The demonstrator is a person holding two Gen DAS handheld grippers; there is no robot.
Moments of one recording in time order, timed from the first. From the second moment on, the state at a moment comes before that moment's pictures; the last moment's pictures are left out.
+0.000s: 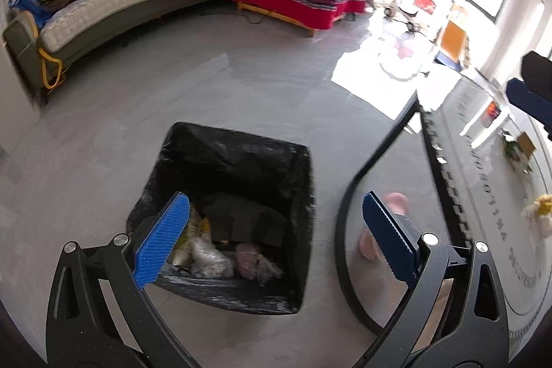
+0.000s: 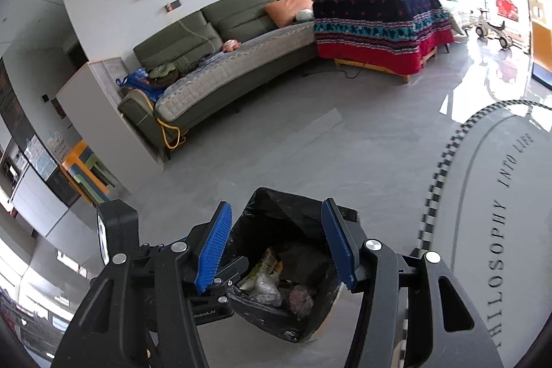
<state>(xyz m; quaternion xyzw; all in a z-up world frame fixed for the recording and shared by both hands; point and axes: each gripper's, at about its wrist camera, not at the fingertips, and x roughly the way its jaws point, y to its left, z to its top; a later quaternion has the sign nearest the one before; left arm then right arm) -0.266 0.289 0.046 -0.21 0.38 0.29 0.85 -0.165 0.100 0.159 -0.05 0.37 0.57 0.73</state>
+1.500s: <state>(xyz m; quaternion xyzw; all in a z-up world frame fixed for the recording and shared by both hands) 0.016 0.027 0.057 -0.05 0.44 -0.03 0.89 0.089 -0.287 0.085 0.15 0.46 0.10 0.87</state>
